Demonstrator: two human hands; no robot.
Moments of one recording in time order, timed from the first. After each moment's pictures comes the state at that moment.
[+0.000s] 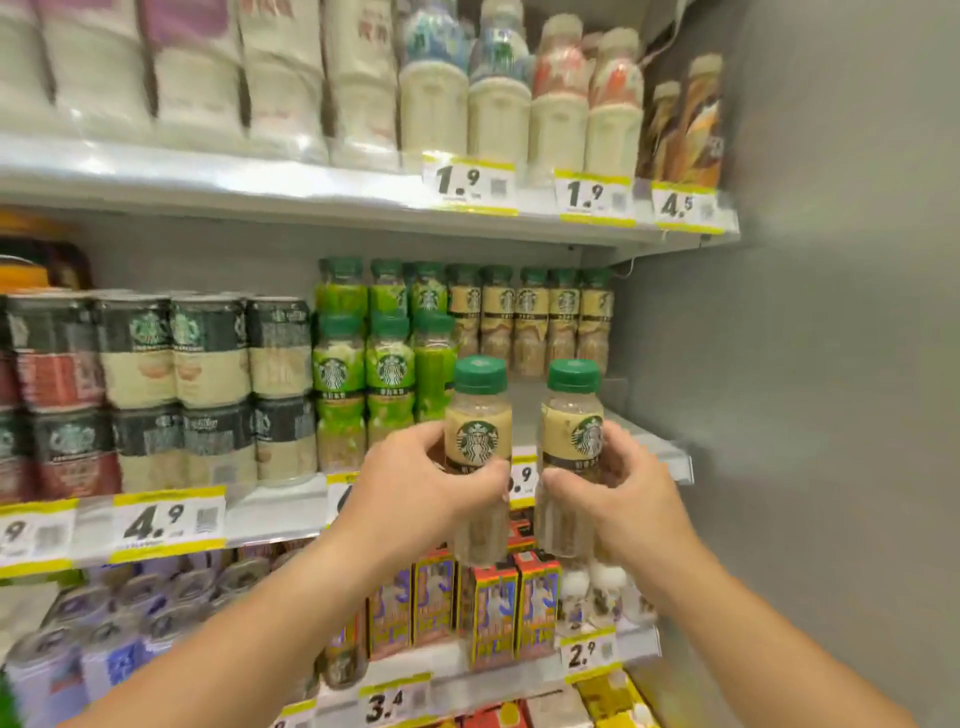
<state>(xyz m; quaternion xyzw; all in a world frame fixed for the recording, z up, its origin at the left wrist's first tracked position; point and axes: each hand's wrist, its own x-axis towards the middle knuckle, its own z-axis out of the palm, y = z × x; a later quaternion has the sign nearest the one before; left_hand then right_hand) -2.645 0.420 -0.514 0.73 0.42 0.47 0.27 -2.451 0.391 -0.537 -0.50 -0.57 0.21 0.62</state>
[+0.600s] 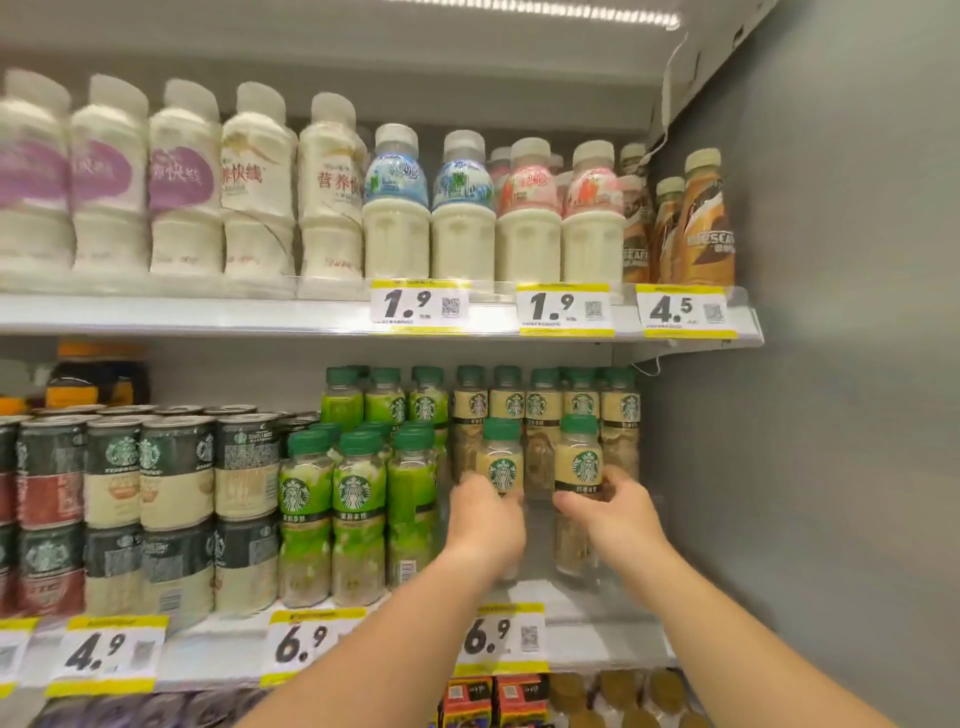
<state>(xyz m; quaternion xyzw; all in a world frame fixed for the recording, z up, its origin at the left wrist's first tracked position) -2.499 0.544 -0.472 0.58 0.60 0.48 0.26 -2.361 0.546 -0.486 -0.55 -0.53 0.27 0.59</state>
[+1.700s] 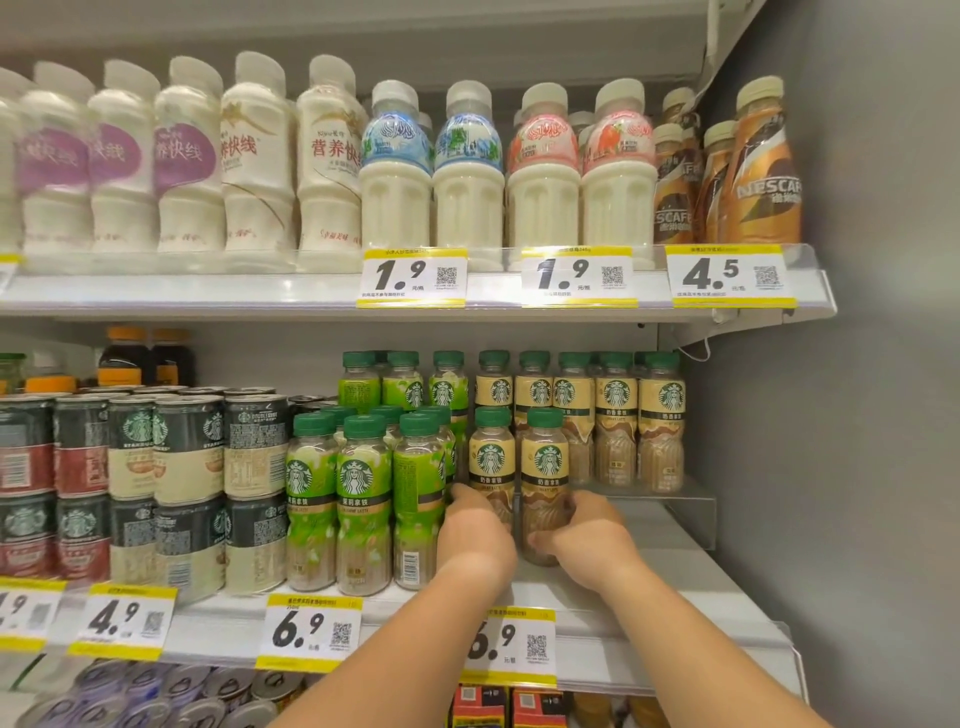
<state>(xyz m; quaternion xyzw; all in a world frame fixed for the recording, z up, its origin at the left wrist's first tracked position) -2.503 0.589 -0.506 0.54 0.76 0.33 0.13 -2.382 0.602 -0.516 -0.60 -0.63 0.27 0.42</state>
